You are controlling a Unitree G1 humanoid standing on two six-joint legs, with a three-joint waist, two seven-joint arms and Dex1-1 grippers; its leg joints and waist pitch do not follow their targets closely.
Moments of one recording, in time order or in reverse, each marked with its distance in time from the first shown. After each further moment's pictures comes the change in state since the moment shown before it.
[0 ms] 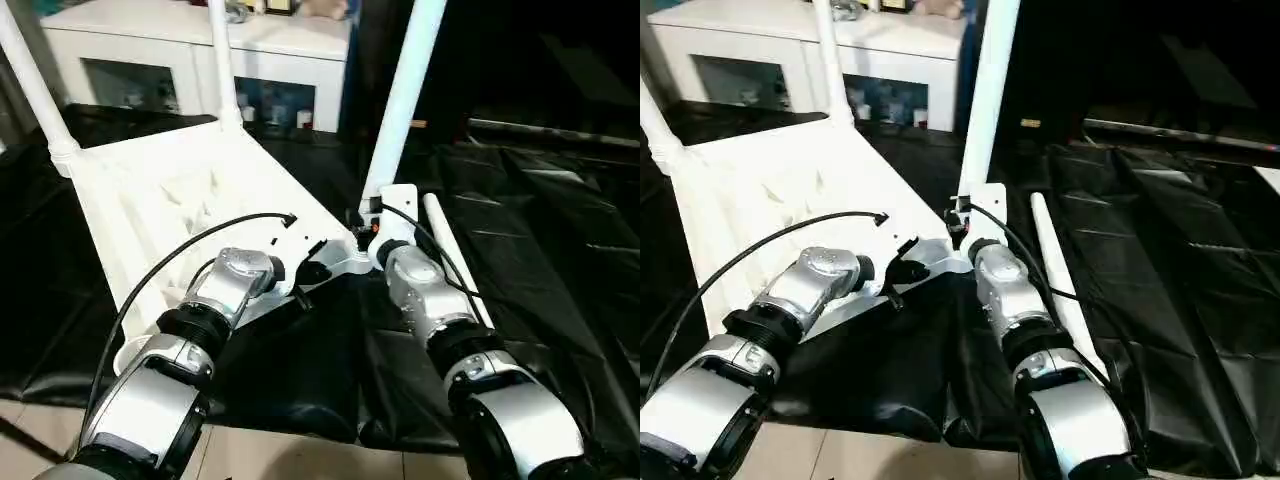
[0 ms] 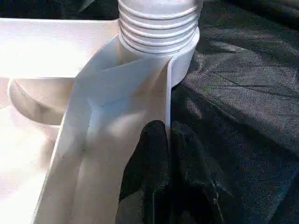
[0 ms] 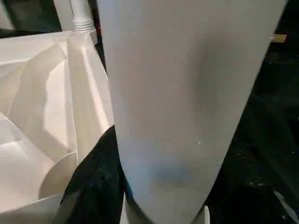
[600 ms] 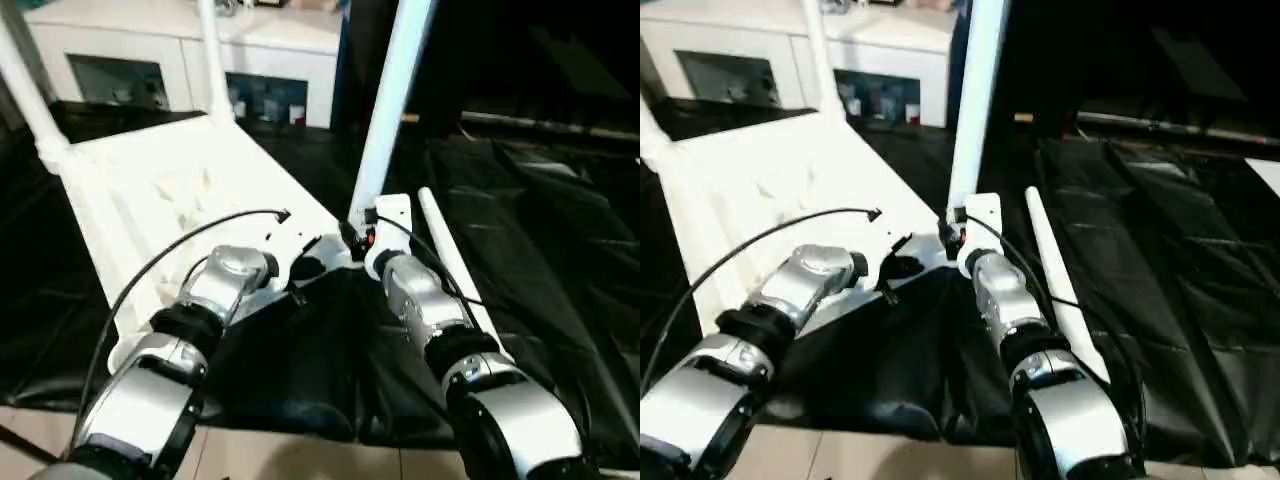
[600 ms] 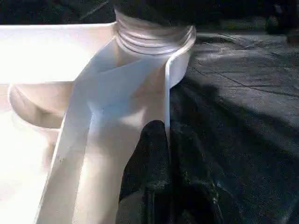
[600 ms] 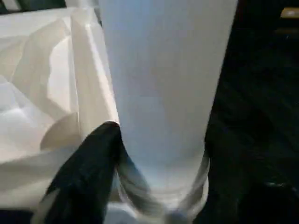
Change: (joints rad) left arm 0.002 0.032 0.006 -0.009 0.000 -0.040 0.005; right arm -0.005 0.003 -0.012 0.077 -0.013 -0.041 0.094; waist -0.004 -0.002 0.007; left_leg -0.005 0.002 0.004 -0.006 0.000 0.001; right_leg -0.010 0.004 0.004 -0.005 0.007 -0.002
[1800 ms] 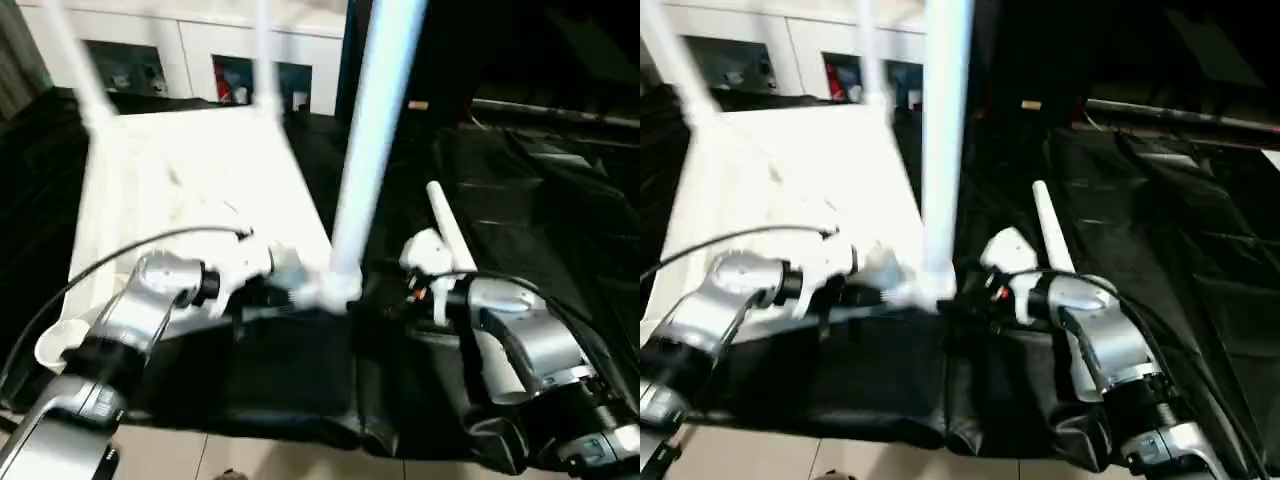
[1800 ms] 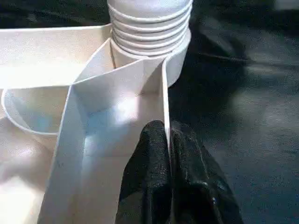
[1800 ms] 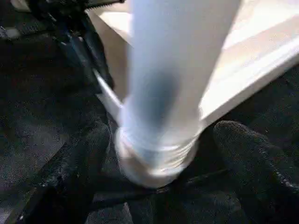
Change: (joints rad) left arm 0.250 0.278 -0.051 -0.399 -0.072 -0.147 -0.523; right arm 0.377 -0.436 0.250 -0.820 0.024 0.255 0.822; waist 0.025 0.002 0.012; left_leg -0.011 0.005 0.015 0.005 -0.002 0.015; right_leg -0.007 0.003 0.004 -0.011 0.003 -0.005
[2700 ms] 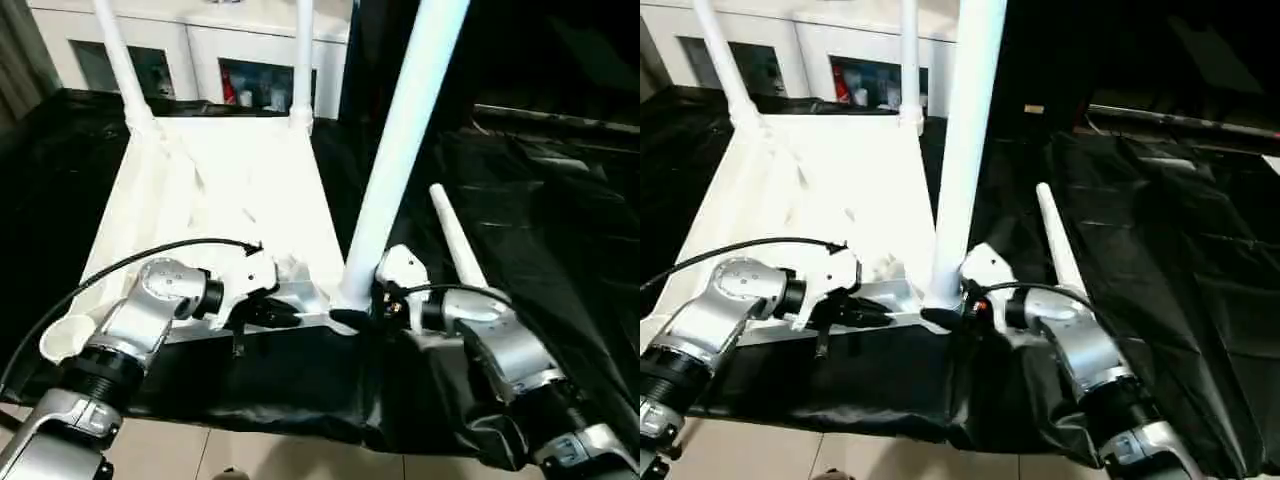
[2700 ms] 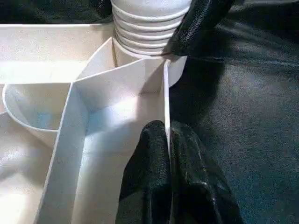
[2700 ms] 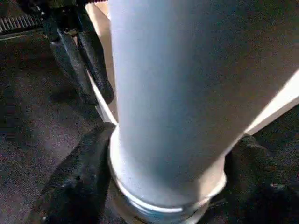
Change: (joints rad) left arm 0.024 0.003 -0.009 -0.052 -0.004 0.035 -0.012; right arm -0.010 0.087 0.040 0.113 -0.040 -0.076 -0.042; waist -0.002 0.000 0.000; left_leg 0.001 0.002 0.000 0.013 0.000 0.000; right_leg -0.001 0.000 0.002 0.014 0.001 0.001
